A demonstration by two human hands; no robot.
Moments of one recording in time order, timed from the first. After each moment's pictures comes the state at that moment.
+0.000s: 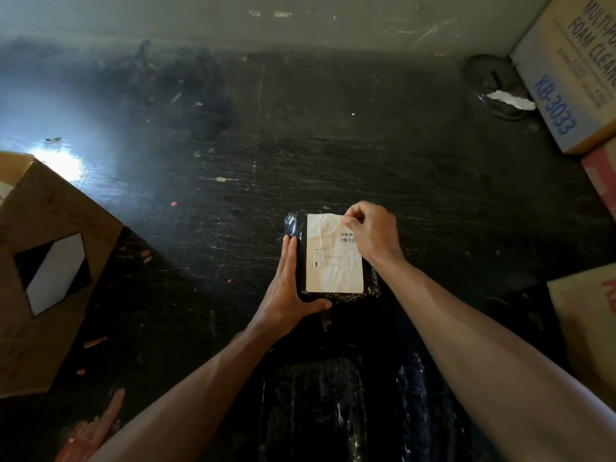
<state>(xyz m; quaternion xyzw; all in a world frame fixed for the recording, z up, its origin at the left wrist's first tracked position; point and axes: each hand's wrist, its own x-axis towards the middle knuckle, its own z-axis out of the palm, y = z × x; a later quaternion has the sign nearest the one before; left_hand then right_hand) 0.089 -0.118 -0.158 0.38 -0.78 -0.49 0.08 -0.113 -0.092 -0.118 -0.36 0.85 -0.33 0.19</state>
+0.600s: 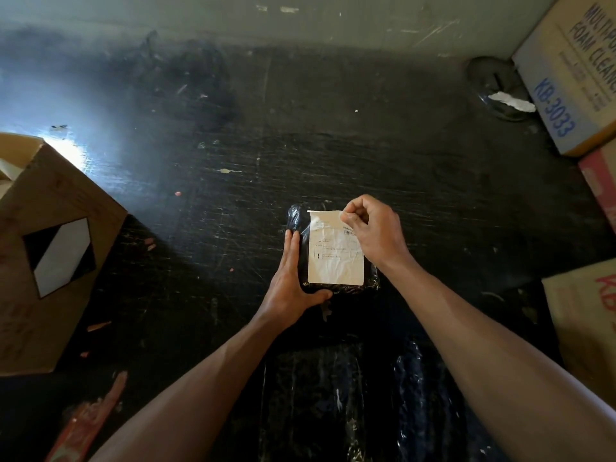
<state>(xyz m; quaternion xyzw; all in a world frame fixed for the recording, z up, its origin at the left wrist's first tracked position) 0.090 -0.110 -0.162 0.40 -0.76 -0.51 0.09 -0.099 -0.072 -0.098 -0.41 0.80 -0.39 0.21</state>
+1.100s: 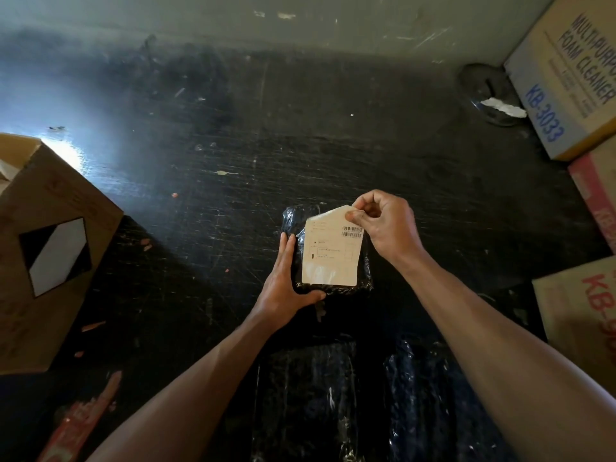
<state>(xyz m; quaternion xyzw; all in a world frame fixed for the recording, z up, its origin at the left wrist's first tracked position) 0.093 -0.110 -0.166 0.40 -0.75 -0.52 0.10 -0.116 -0.056 -0.070 -0.40 0.78 -0.41 0.24</state>
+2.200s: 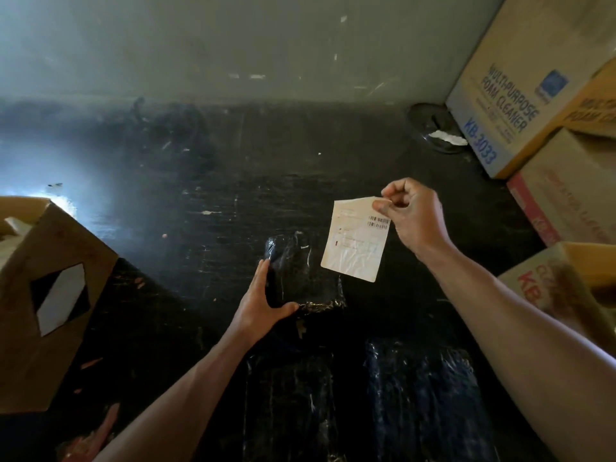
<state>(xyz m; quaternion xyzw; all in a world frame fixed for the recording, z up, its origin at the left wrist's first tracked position) 0.102 -0.111 -0.130 0.42 -0.74 -0.51 0.10 -0.165 -0.006 0.021 -0.35 0.82 -0.44 0.13</state>
